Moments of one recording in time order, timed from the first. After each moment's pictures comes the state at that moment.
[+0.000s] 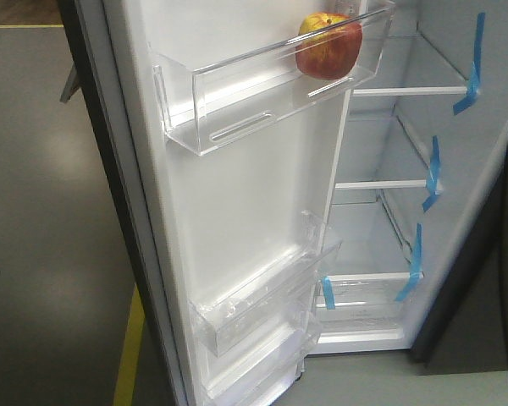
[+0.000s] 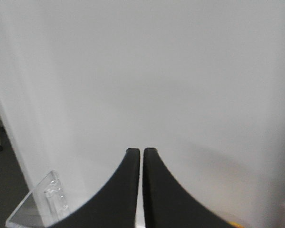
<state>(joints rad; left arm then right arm) 0.09 -0.01 0.02 -0.04 0.09 -0.24 0.00 1.62 -1.92 1.22 1.05 -0.96</state>
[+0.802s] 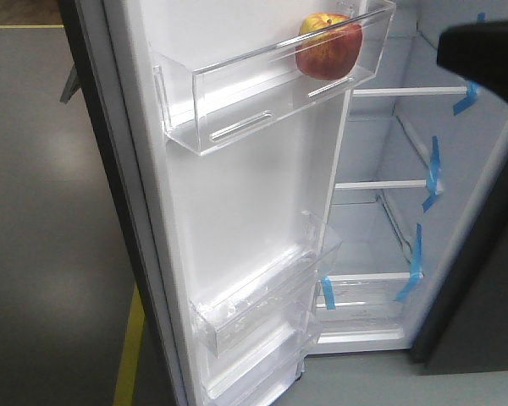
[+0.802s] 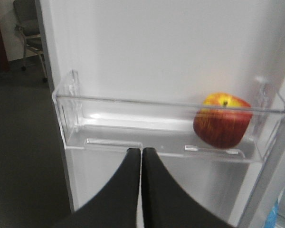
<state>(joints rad) 0.09 -0.01 0.02 -0.34 -0.14 -0.56 0.00 0.95 -1.13 1.03 0.82 -1.00</state>
